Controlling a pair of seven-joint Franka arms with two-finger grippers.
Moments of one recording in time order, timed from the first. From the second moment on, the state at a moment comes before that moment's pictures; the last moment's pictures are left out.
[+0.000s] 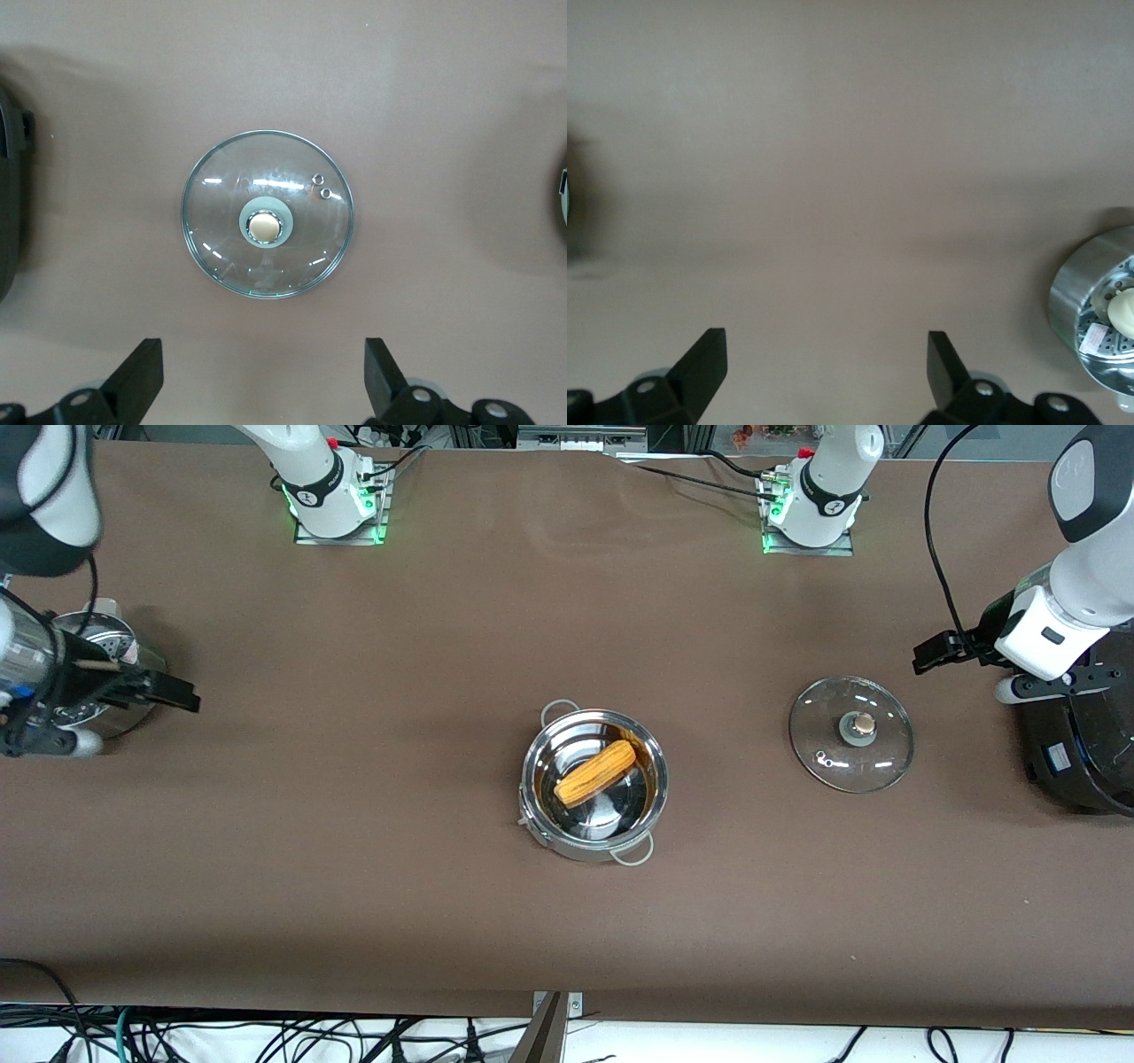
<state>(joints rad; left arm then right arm) 0.09 -0.04 -0.08 -1.91 -0.01 1.75 -0.15 0.10 0.19 -0.12 -1.51 0.07 1.60 0.01</state>
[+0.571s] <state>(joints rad) 0.09 -0.01 -0.09 -1.79 -0.01 1.72 -0.15 -0.05 -0.02 0.07 -1.78 0.03 1.73 0.04</state>
